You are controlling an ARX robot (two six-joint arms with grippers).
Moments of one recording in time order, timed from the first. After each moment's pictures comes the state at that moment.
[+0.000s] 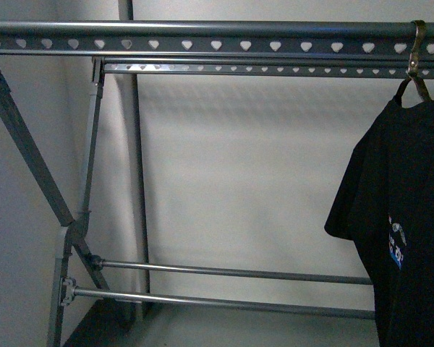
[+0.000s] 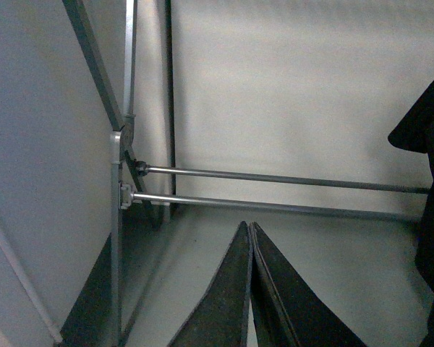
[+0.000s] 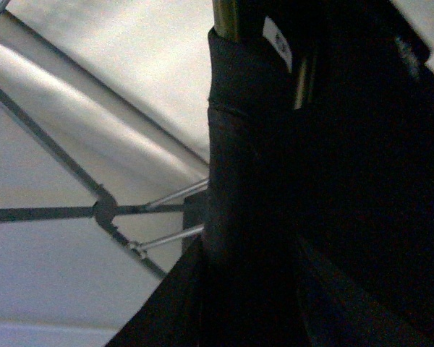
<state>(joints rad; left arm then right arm) 0.00 0.34 0.05 0.29 0.00 0.00 -0.16 1.62 1.21 0.08 -0.27 0.52</state>
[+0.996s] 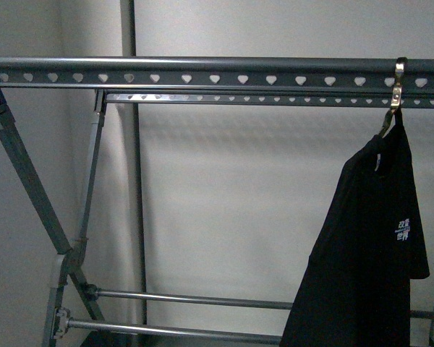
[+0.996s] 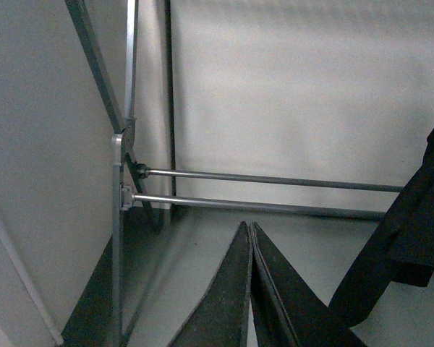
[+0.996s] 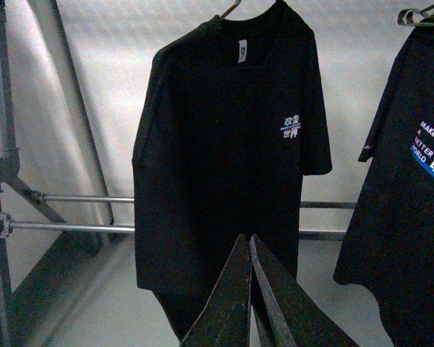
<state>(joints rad) 0.00 0.00 0.02 0.00 0.00 0.00 0.00 0.23 0.12 0.11 0.00 0.00</state>
